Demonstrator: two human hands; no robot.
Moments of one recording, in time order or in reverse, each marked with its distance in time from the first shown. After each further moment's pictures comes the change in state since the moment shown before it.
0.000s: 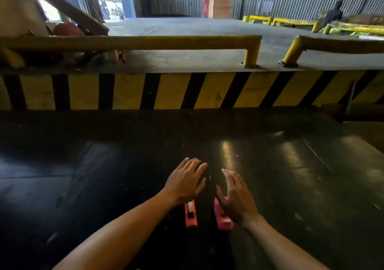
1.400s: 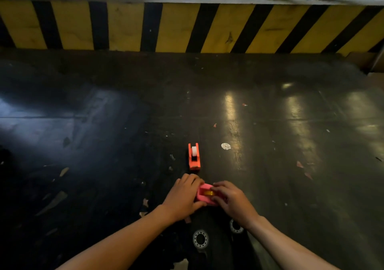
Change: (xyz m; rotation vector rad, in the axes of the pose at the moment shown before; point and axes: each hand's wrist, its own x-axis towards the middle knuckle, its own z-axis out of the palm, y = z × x) left_hand -0.155 0.071 0.087 -0.303 -0.298 -0.148; right_hand -0.138 0.018 0.056 0.318 -0.362 -0.109
